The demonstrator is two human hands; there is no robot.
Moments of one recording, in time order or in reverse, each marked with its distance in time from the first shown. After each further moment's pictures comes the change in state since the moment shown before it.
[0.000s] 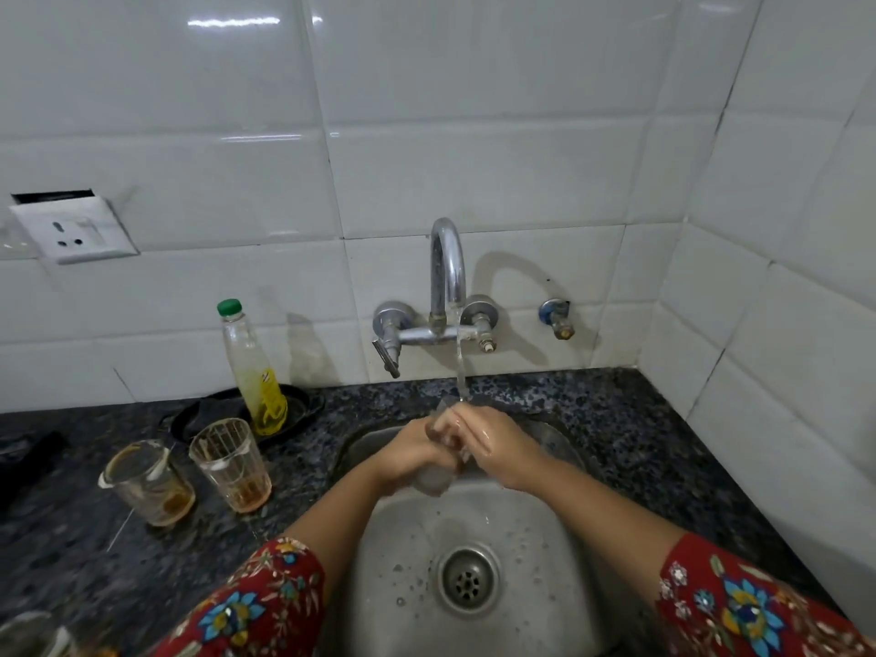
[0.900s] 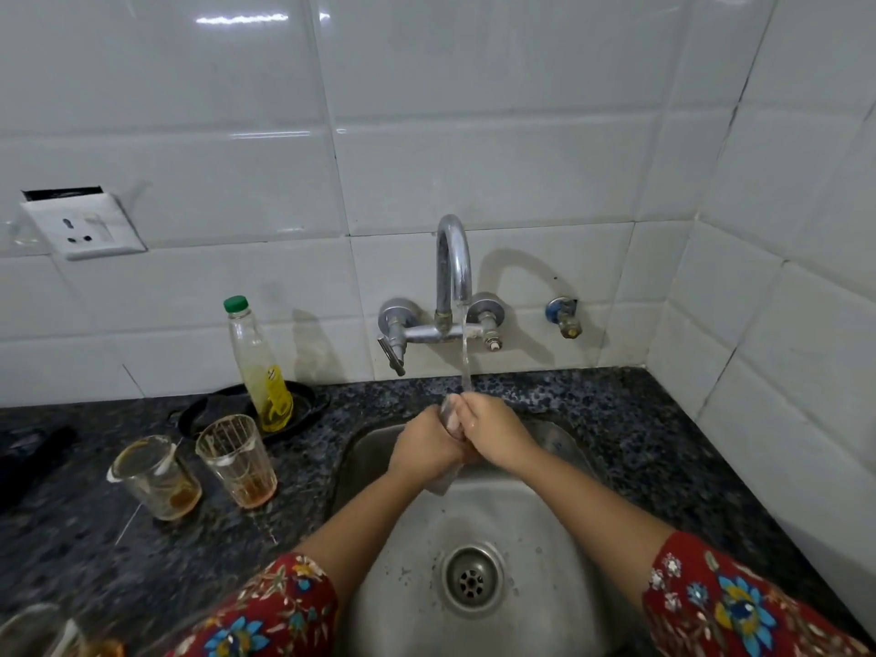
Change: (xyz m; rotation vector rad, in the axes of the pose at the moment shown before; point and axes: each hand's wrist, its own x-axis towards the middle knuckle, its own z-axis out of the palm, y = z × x) left_hand 0.003 0.012 0.021 0.460 0.424 -0.096; right_hand 0.026 -0.004 0.012 0.054 0.096 0.378
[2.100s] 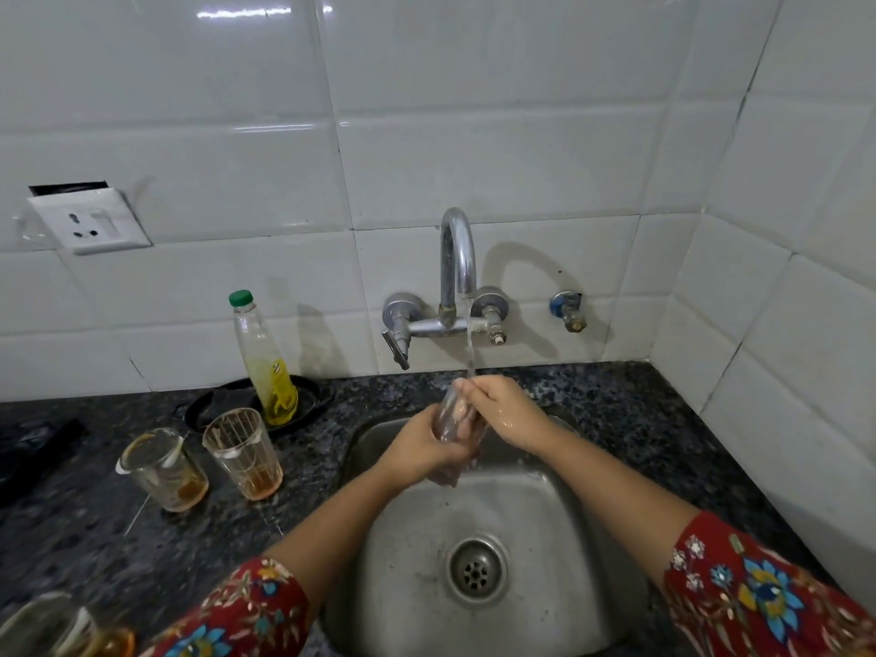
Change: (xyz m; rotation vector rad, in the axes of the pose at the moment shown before) left_hand -0.017 -0.012 -0.018 -0.290 -0.282 0.069; right_hand -0.002 -0.007 -0.025 0.301 -0.155 -0.046
